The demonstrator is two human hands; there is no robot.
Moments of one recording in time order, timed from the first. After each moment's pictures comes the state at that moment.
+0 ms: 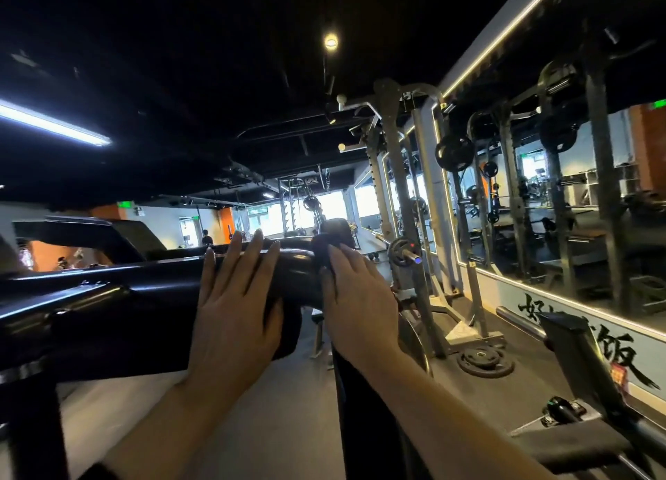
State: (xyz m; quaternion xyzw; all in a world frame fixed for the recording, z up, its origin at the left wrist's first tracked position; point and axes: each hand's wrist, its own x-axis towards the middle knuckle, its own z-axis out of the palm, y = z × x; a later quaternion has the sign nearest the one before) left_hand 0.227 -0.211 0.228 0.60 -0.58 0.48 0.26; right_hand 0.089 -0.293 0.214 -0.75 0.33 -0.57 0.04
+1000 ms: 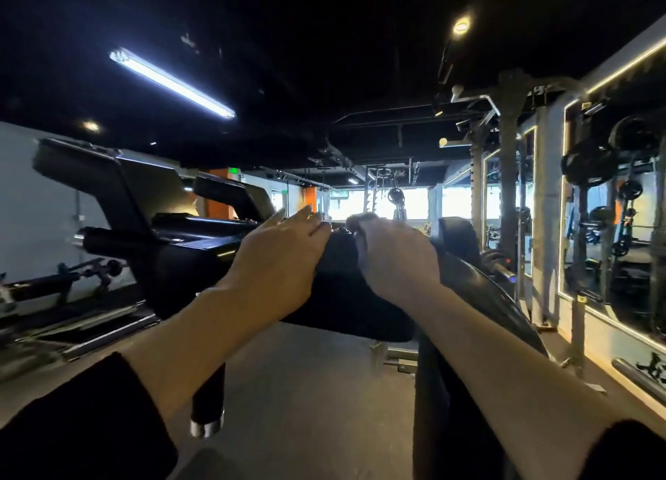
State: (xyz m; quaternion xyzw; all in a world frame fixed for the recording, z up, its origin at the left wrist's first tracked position) left_hand 0.260 -0.119 0.289 0.71 -0.53 0.46 0.07; right_hand 0.161 -0.247 0.284 -0.87 0.23 -0.43 -0.08
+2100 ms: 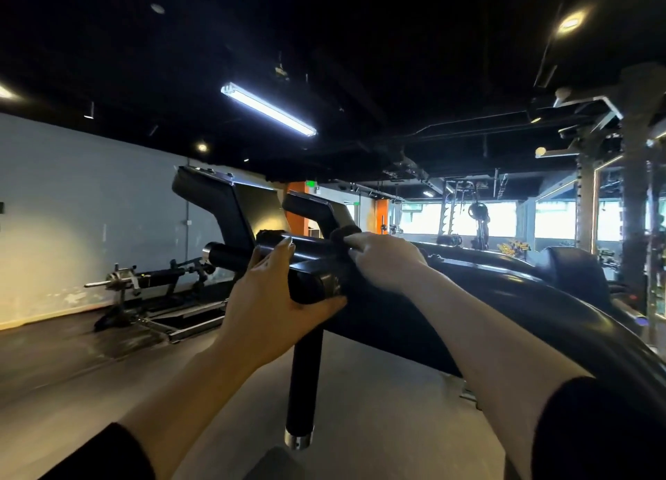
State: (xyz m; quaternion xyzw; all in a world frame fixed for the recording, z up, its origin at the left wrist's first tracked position) left_hand 0.300 -0.030 0.267 0.78 -0.38 0.33 0.37; right_hand 0.250 -0.198 0.331 -0.96 0.12 -0.25 0.07
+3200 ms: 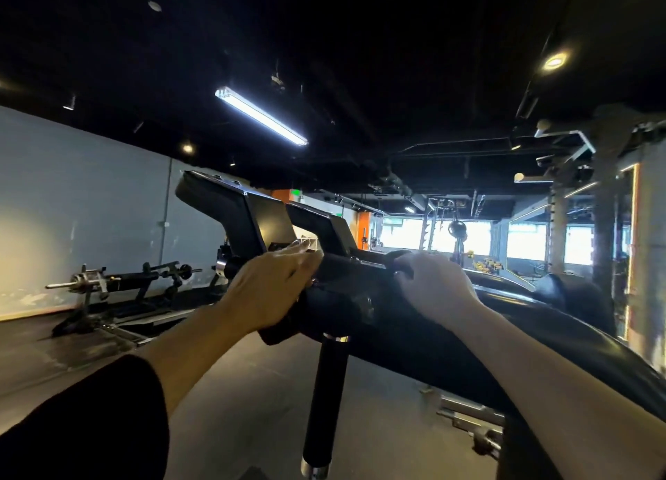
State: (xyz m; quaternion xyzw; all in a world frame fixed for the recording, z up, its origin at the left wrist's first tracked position) left_hand 0.368 -0.011 0.303 0.79 -0.47 0.26 0.30; right_hand 0.243 -0.205 0.322 -0.92 0.18 -0.35 0.01
